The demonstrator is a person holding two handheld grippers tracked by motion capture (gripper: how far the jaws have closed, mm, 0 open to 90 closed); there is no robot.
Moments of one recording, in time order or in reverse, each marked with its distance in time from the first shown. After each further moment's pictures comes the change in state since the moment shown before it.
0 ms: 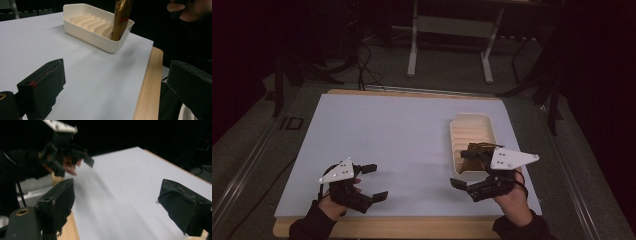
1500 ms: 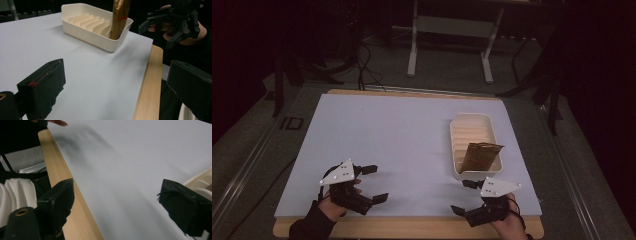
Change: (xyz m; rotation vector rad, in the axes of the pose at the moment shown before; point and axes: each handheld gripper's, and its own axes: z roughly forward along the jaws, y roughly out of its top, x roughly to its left) left arm -0.002 -0.002 0.000 0.003 -0.002 0.027; right arm 0.018 -0.087 0.006 0.193 -0.060 0.060
